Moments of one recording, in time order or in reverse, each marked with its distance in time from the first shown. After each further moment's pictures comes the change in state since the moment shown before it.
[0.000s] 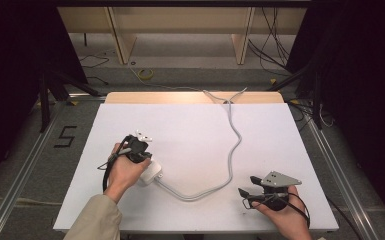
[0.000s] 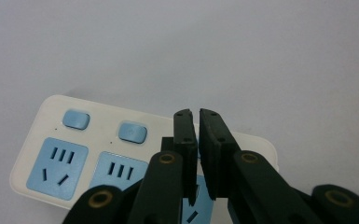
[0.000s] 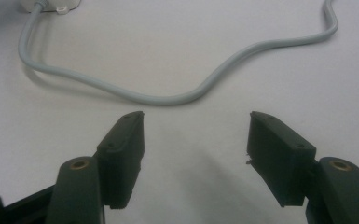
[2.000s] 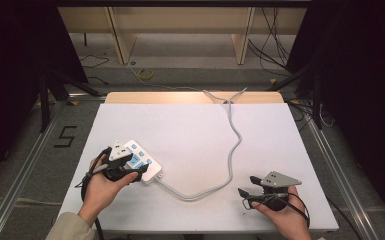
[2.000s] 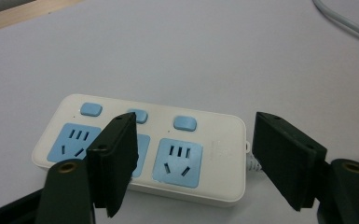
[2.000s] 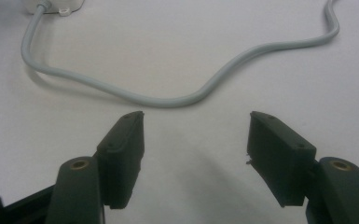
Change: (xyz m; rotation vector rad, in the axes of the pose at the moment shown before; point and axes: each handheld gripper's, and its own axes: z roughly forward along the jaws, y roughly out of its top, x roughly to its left) left arm 0.012 -0.052 -0.041 -0.256 -0.087 -0.006; right arm 0.001 0.000 0.000 -0.006 0.006 -0.003
